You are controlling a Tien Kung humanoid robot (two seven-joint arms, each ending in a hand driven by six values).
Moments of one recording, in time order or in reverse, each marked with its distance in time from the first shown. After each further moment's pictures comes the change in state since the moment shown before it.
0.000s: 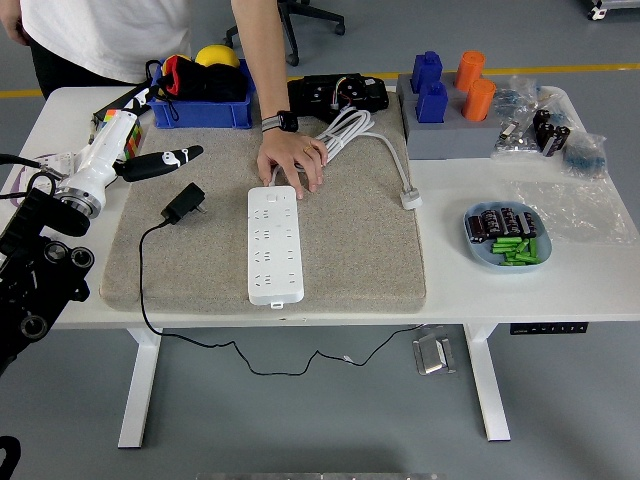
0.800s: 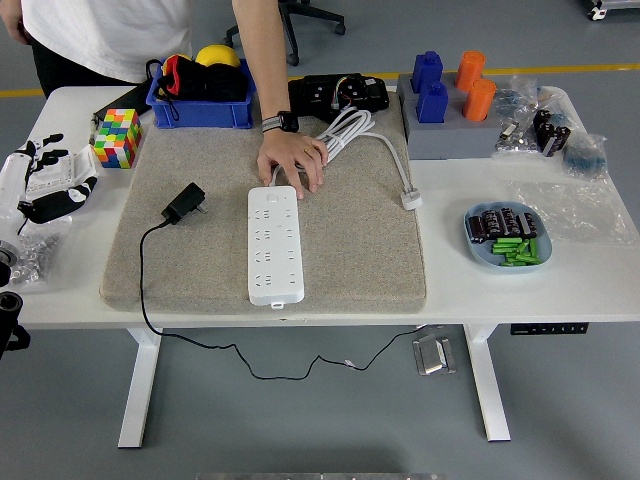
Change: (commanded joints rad) left arm 0.201 -0.017 -0.284 -0.083 0.060 -0.016 0.028; right arm -0.019 0.013 -0.001 -0.004 -0.006 0.002 -0.001
